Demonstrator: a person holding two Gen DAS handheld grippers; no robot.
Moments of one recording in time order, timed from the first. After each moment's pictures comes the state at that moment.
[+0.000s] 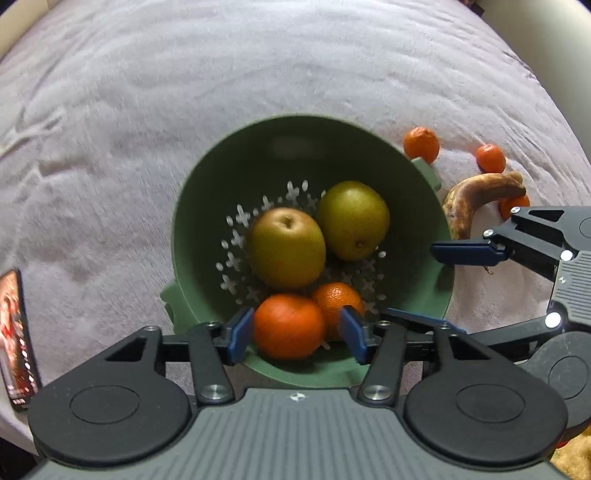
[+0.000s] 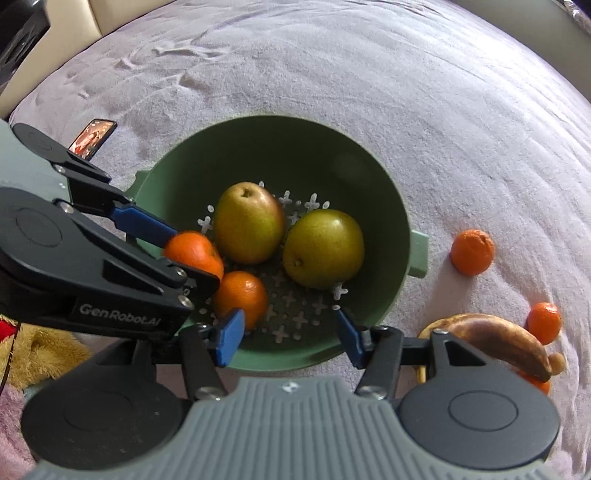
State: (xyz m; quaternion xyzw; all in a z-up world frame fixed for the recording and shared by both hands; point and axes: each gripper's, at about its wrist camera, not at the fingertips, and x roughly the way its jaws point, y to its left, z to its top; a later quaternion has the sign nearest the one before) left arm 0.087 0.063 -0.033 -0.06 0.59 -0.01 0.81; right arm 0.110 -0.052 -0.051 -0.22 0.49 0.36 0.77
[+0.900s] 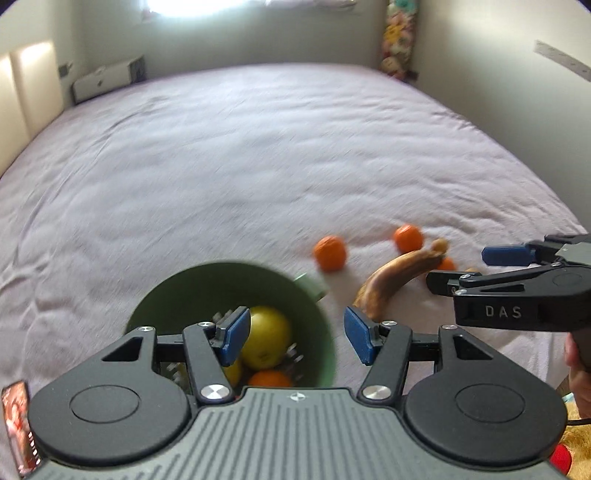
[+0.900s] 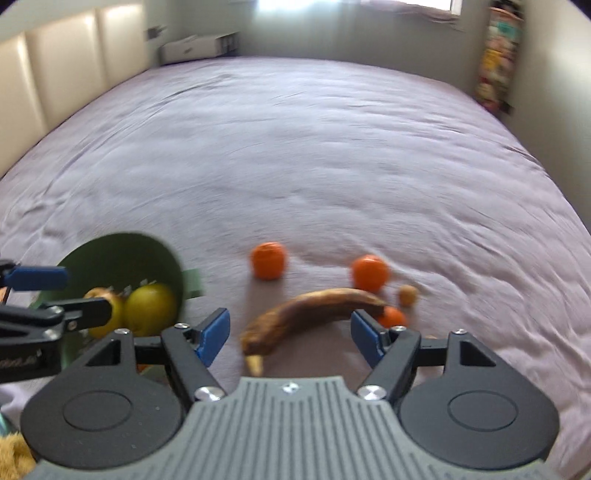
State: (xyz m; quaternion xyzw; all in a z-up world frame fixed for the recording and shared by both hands) left arm 0.070 -0.027 0.026 0.02 0.41 -0.06 0.91; right arm 0.102 -0.198 -0.005 -0.04 0.41 0.12 0.91
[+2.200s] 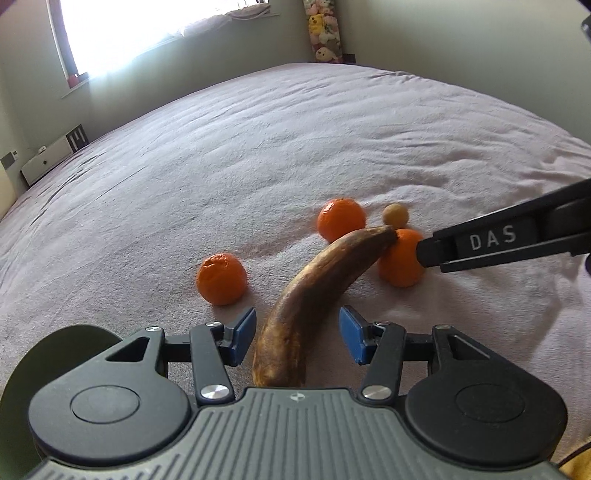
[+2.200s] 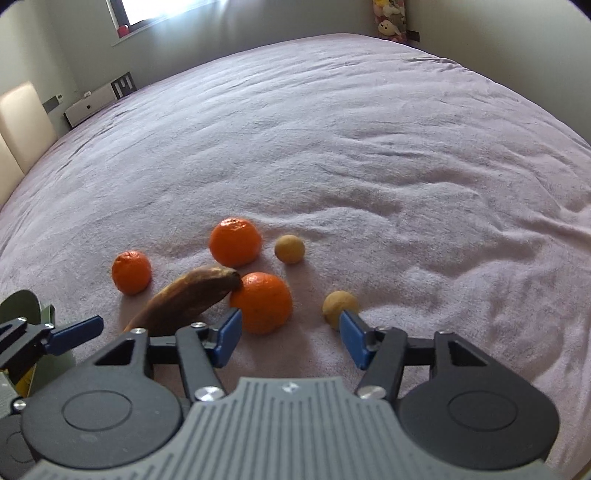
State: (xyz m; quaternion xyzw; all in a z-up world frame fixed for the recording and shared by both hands) left arm 0.121 -0.144 -0.079 0.16 0.37 -0.11 0.91; right arm 0.147 -0.294 -0.094 0.10 0.41 0.04 0.90
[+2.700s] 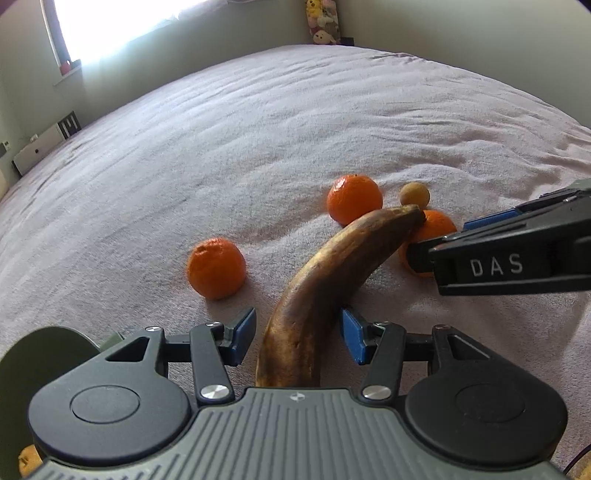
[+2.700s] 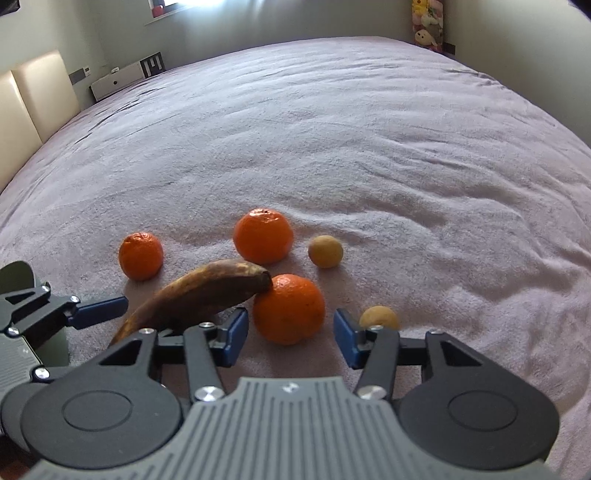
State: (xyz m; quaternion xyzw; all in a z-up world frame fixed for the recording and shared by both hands) left arm 0.145 -0.136 -0.101 0.15 0.40 -0.12 0.90; right arm 0.166 -0.273 -0.111 0.06 0.42 0.07 0.90
